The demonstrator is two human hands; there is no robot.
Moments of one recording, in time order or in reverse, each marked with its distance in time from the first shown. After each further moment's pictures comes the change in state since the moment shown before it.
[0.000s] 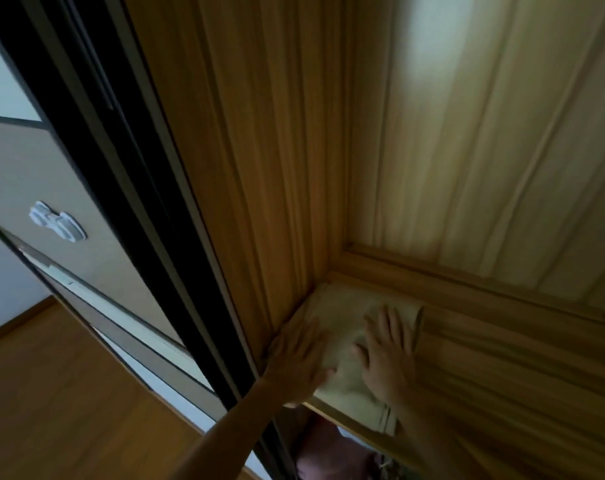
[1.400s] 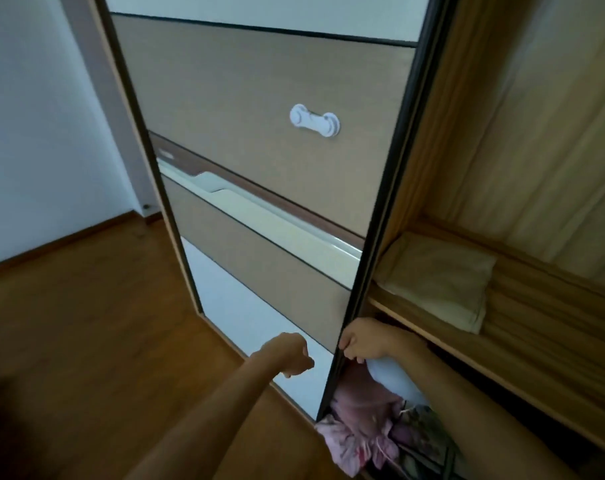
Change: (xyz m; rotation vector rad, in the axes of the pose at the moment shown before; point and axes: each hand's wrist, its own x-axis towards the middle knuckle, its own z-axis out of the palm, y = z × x) left_hand -0.278 -0.094 0.036 -0.553 -0.254 -0.379; right_hand -0.128 -0.245 -0.050 0.201 -0.916 -0.194
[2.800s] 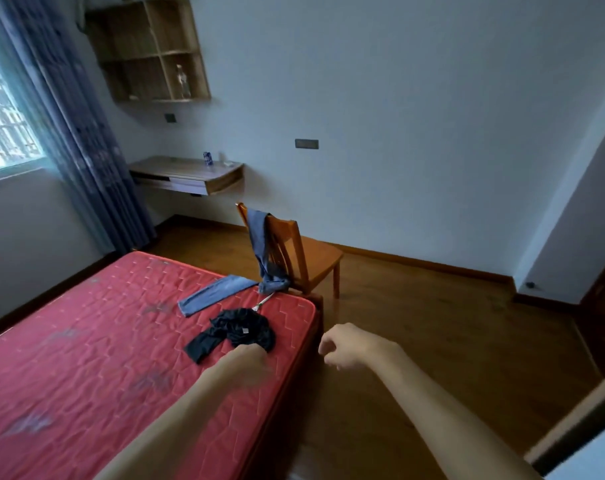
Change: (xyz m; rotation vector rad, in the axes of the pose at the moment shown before) left_hand -0.299 -0.568 -0.122 -0.630 0.473 -1.211; right_hand 0.217 -0.729 0.163 -0.661 -0.411 -1.086
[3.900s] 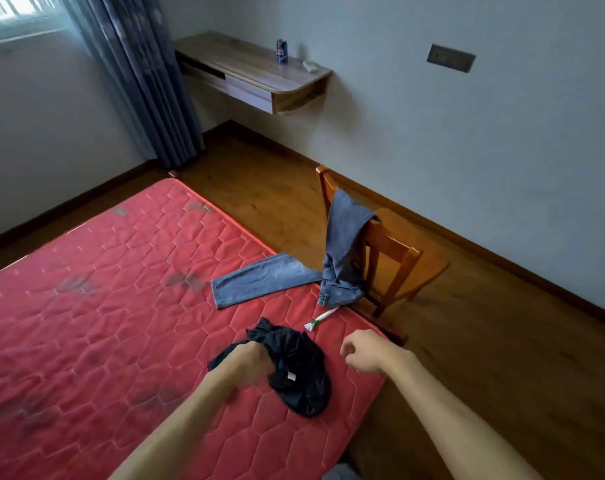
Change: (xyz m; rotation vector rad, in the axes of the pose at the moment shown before) left_hand 0.446 -0.223 -0.172 -0.373 -0.158 -0.214; right_hand 0.599 -0.064 -0.075 -0.090 -0.372 0.034
